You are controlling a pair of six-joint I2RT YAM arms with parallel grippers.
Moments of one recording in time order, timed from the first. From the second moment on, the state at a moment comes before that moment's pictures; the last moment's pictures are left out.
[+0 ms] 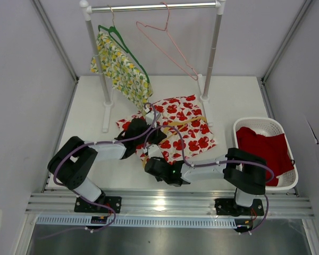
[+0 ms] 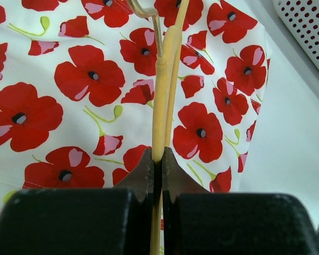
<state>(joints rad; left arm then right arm) -0.63 1.58 0.64 0.51 0.24 -0.29 1.30 1.75 0.93 -0.11 0.43 0.52</state>
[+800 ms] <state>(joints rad) -0.61 1.58 0.69 0.43 0.24 -0.27 1.40 1.57 0.89 -0.38 0.47 0.62</state>
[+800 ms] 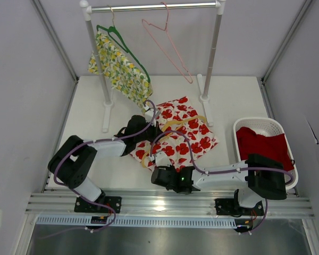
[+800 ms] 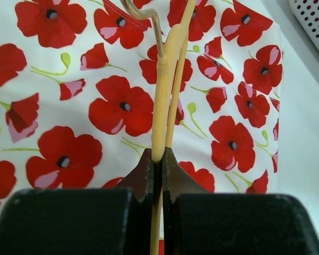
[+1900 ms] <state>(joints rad) -0.59 1.49 0.50 0.61 0.20 -0.32 0.78 1.22 0.98 -0.49 0.29 0.56</state>
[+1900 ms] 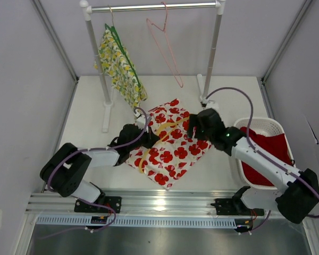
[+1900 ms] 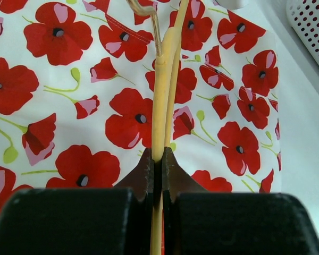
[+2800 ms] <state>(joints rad) -0.62 1.31 0.42 0.51 0.14 -0.33 0.31 1.65 0.93 -0.36 0.10 0.59</state>
